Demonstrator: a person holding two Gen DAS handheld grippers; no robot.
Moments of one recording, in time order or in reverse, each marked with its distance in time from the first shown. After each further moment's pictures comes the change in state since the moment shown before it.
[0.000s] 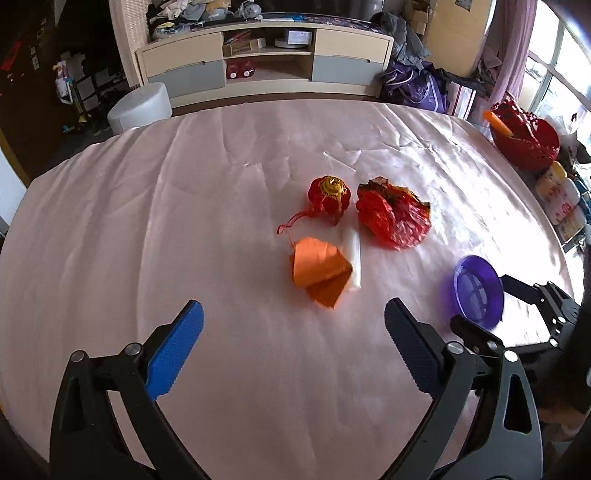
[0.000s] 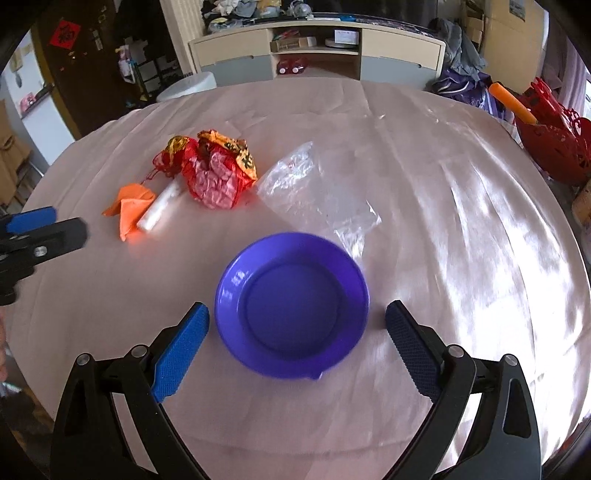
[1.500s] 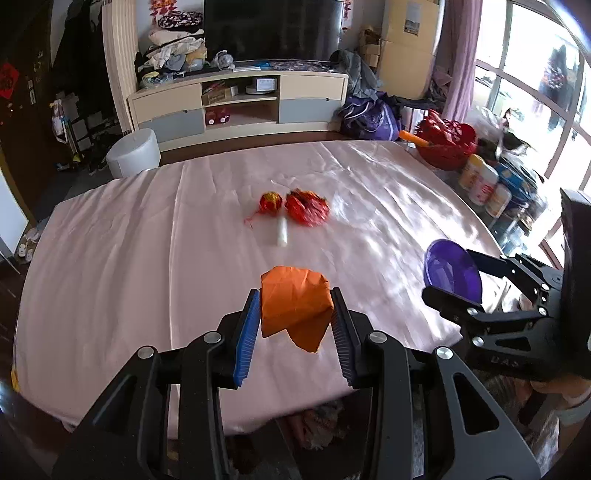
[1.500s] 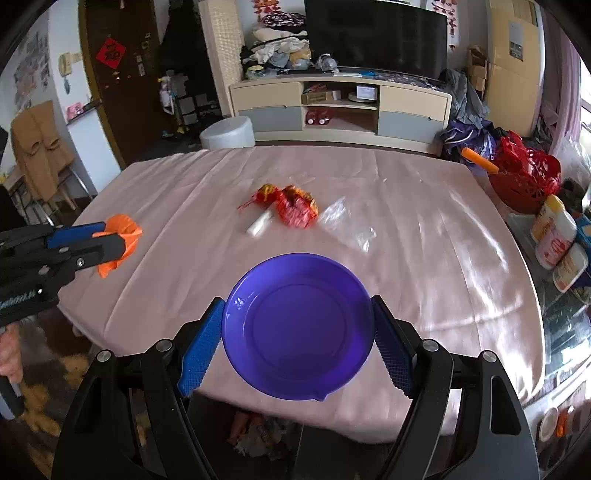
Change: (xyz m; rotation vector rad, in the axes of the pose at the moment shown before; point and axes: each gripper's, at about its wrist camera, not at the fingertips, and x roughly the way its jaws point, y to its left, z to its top) left arm -0.172 -0.044 -0.099 0.089 -0.168 -0.067; right arm -0.162 0.038 -0.066 -0.067 -0.176 0.065
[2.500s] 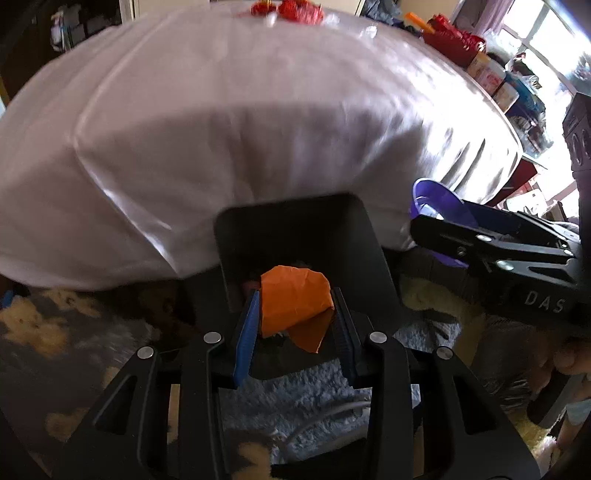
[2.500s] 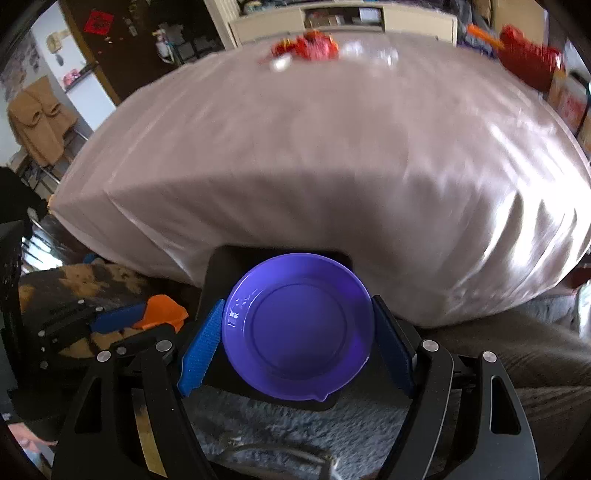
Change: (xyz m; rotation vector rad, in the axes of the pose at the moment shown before) left arm 0.066 -0.031 -0.214 -0.145 0.324 -0.068; right arm 0.045 0.021 -0.160 0.097 0.276 0.081
